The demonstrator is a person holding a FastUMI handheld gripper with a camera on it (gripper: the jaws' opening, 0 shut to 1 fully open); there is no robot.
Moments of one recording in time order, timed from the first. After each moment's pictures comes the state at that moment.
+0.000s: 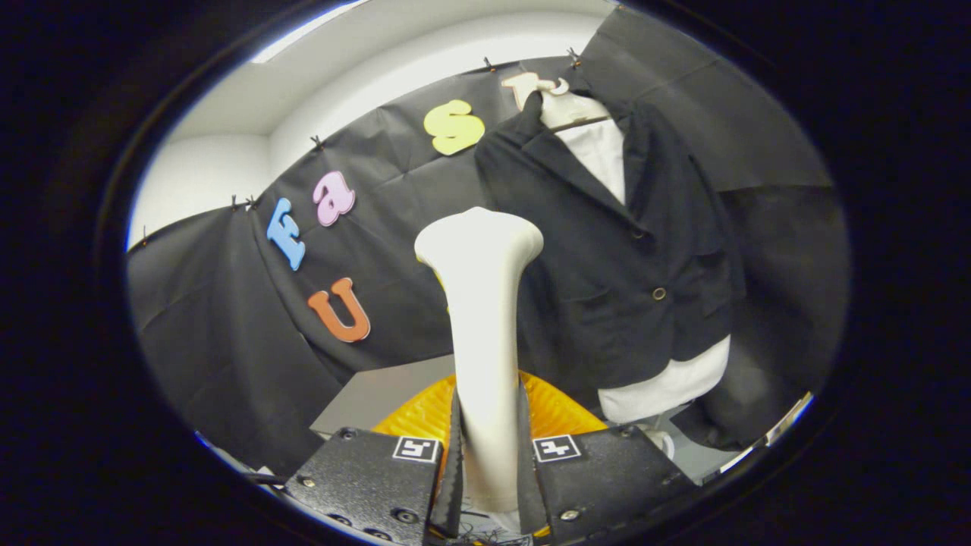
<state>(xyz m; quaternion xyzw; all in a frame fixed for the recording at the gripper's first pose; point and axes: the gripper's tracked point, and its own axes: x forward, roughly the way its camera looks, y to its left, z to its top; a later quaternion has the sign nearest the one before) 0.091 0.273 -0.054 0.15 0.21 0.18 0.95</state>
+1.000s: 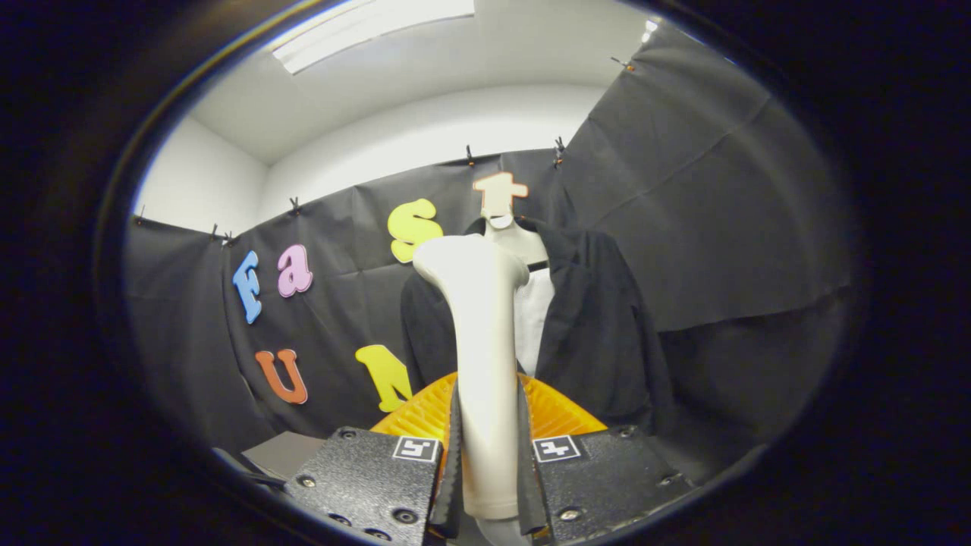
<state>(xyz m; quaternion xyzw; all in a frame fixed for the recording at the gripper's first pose) 0.215 0.156 0.073 0.10 0.02 0.13 0.99</state>
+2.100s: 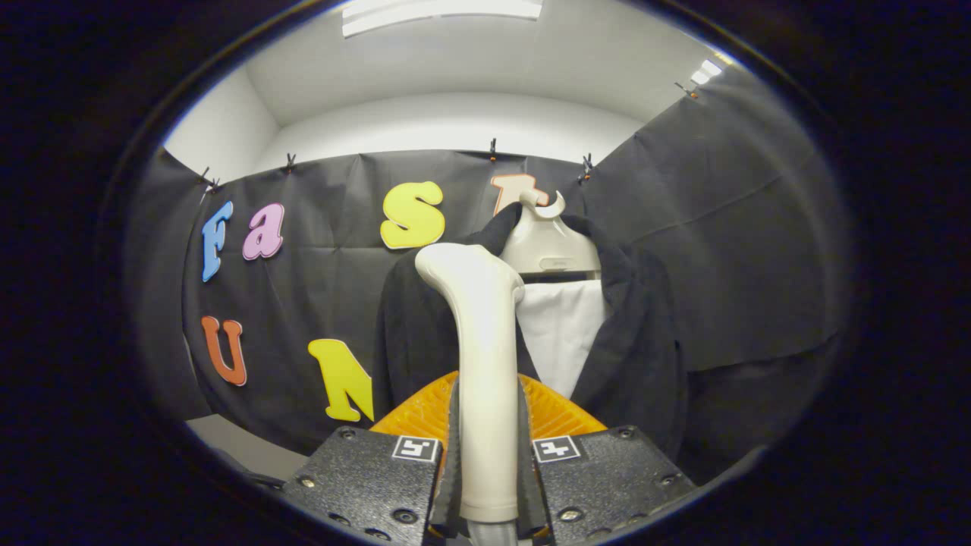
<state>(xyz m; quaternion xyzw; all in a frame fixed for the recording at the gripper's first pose) 0.335 0.221 0.044 0.01 -0.02 0.07 1.00</state>
